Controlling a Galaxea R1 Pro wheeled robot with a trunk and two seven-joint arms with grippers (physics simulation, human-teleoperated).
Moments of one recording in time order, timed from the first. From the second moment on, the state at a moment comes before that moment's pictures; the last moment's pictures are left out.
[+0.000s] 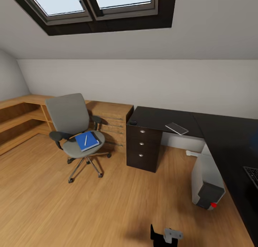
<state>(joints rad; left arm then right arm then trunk) -0.26 -0.07 -1.25 -0.16 1.38 -0.52 0.33 -0.40 0.13 0.59 -0.04 -0.70 -0.71 -0.08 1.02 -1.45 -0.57</state>
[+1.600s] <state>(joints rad) -0.46 0.15 -1.05 -1.26 1.19 0.06 0.81 -0.48 -0.13 0.45 -1.18 -0.69 0.26 -0.63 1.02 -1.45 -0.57</state>
